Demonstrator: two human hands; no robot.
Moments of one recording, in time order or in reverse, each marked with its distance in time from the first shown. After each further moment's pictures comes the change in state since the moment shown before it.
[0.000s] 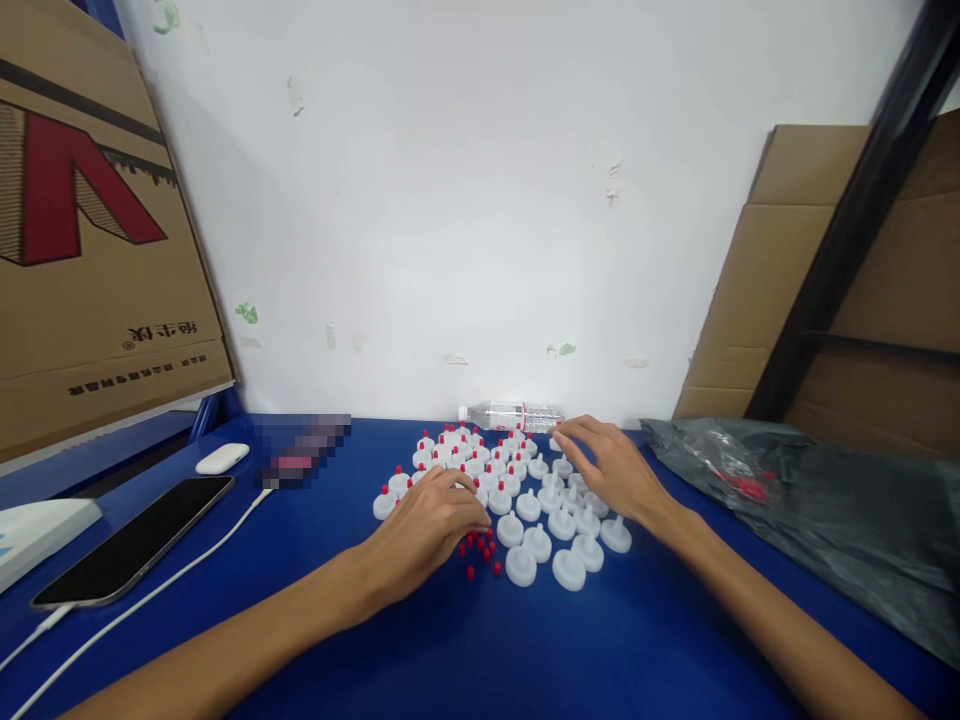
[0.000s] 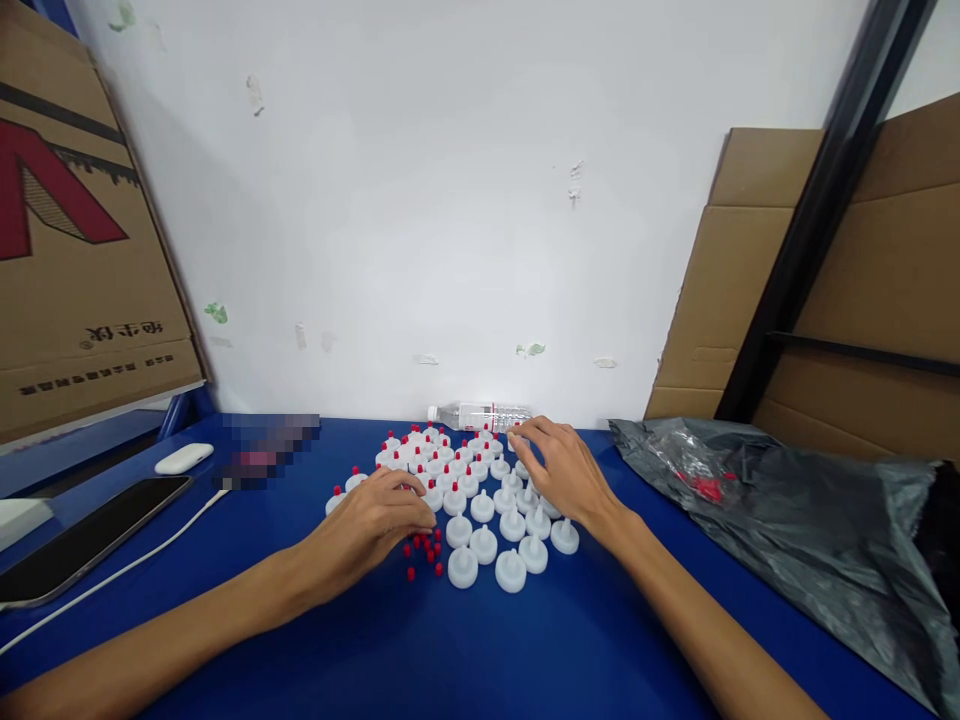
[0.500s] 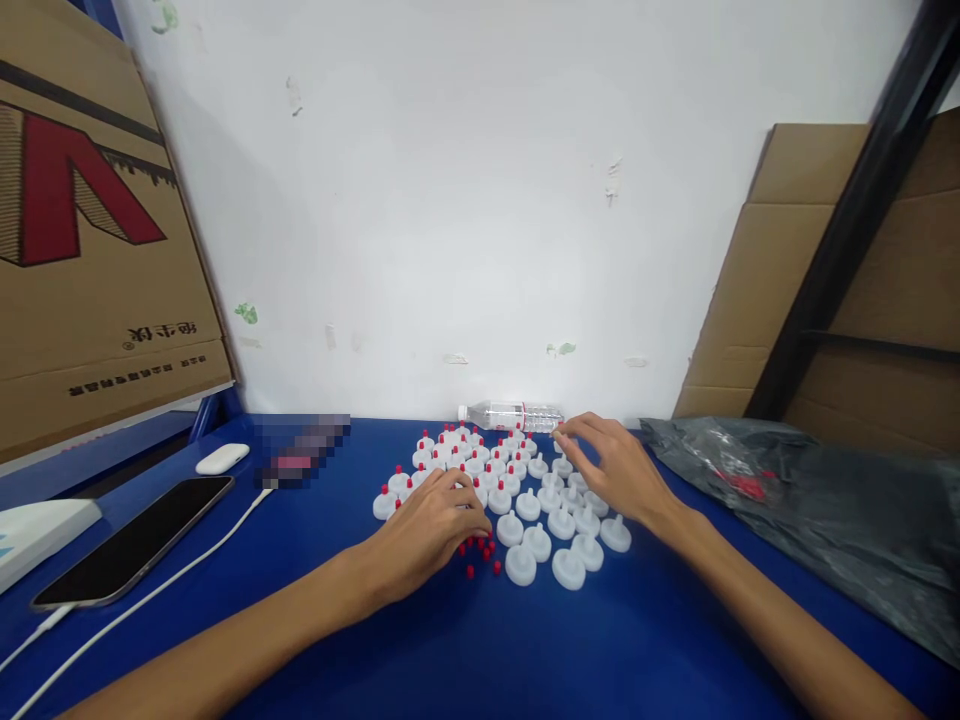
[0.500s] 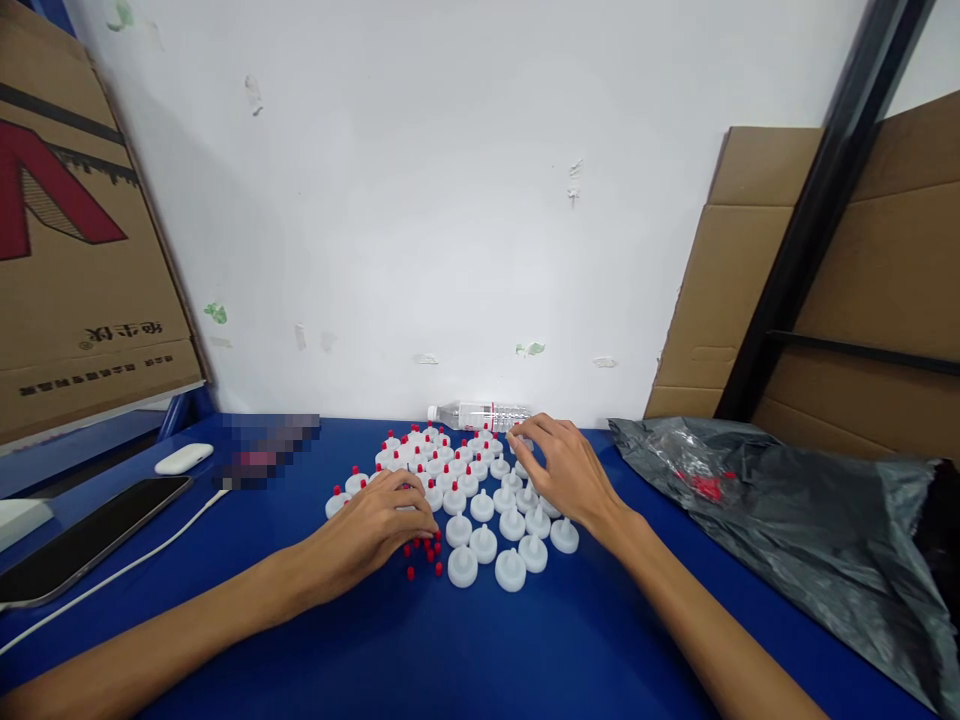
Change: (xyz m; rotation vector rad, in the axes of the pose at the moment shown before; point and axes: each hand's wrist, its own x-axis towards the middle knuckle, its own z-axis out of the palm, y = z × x) left_hand 0.000 0.000 0.003 -0.015 -0.096 -0.030; right_hand 0.000 -0.008 -0.006 -0.008 0.044 -0.016
